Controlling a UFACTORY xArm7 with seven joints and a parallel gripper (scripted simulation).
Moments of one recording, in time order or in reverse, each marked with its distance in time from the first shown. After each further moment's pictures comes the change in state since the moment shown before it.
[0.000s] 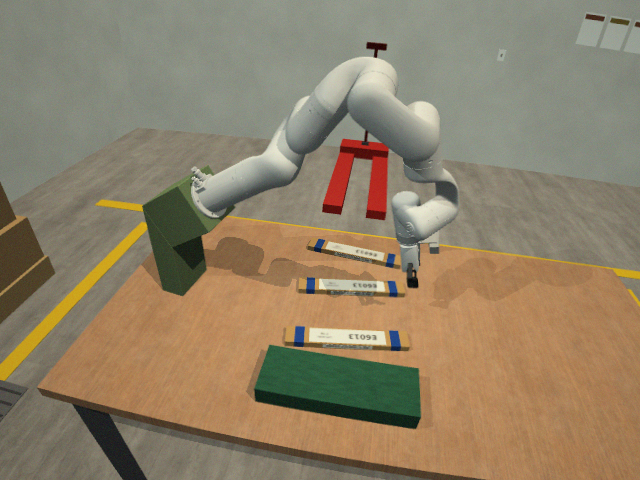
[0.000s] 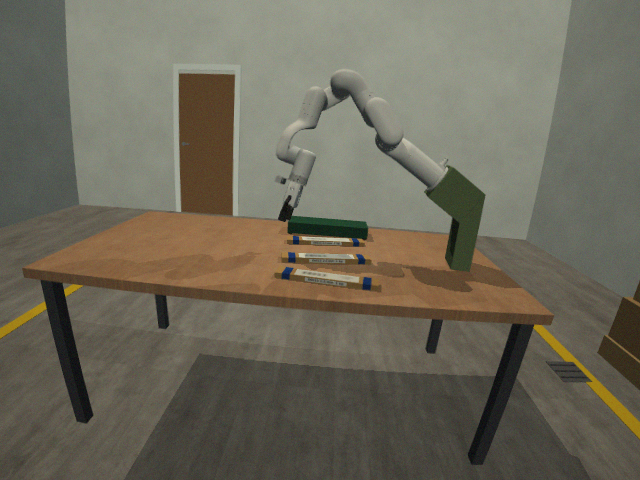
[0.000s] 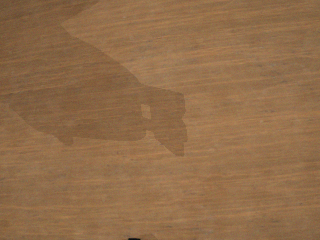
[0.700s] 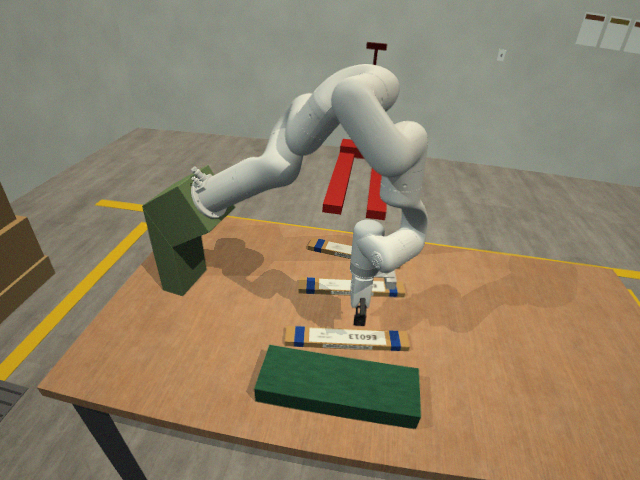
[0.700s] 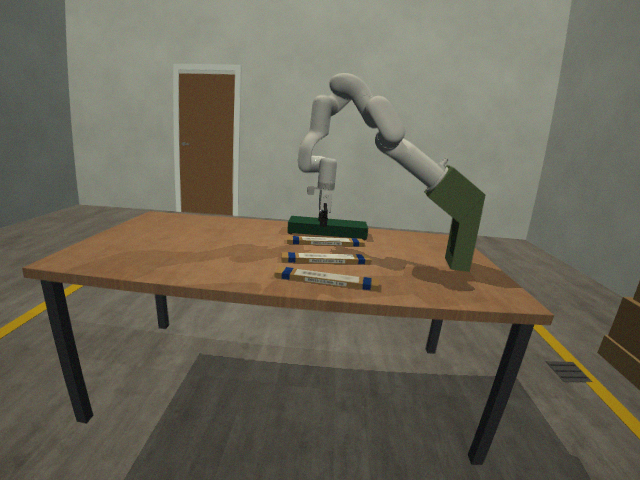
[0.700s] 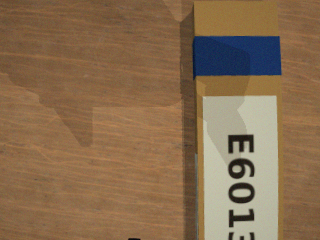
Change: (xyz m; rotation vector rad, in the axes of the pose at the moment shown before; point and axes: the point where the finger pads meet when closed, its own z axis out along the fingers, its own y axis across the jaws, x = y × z) arm -0.141 0.164 -0.021 -0.129 -0.255 -0.210
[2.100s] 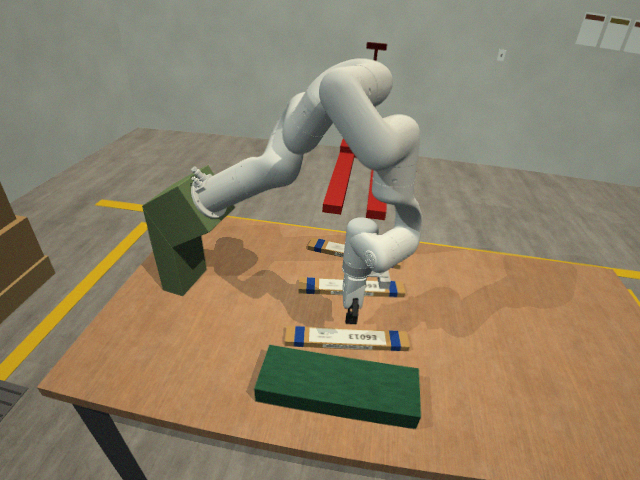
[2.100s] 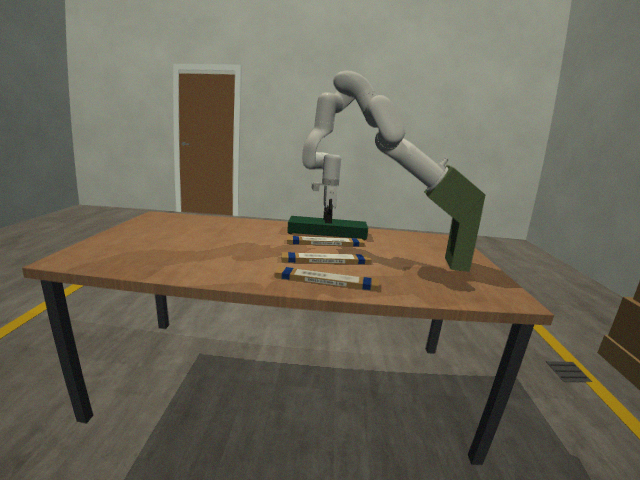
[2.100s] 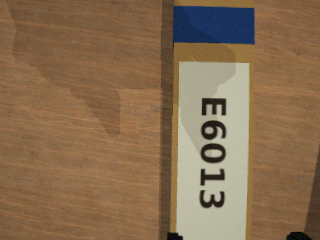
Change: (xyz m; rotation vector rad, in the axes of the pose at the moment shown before) arm -0.024 0.020 -0.017 0.002 -0.021 -0.033
